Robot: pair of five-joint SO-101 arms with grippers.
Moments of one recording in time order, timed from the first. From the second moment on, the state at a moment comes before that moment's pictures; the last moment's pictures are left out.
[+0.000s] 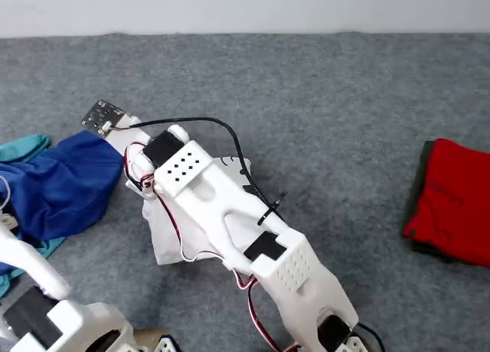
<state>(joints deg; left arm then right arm) -52.7 -3.5 2.9 99.0 -5.2 -50.5 40.7 -43.5 77.4 10.1</state>
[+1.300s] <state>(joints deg) -51.6 -3.5 2.9 99.0 -5.3 -51.6 35.4 -31.3 99.8 6.5</state>
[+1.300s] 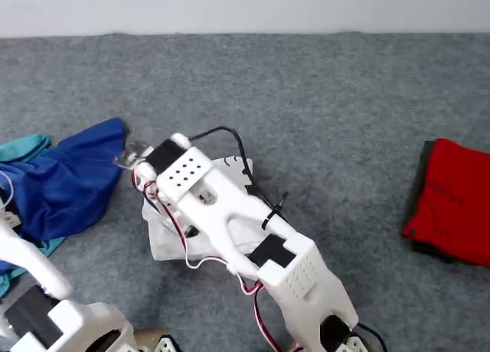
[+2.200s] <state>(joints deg) -51.6 -3.5 2.9 98.7 -5.2 -47.4 31.1 -36.5 100.5 6.5</state>
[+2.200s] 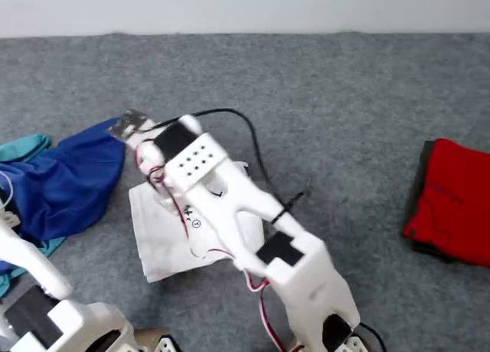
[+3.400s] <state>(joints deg) -51.6 -3.5 2.9 98.7 -5.2 -34.9 28.6 -24.0 84.3 6.5</state>
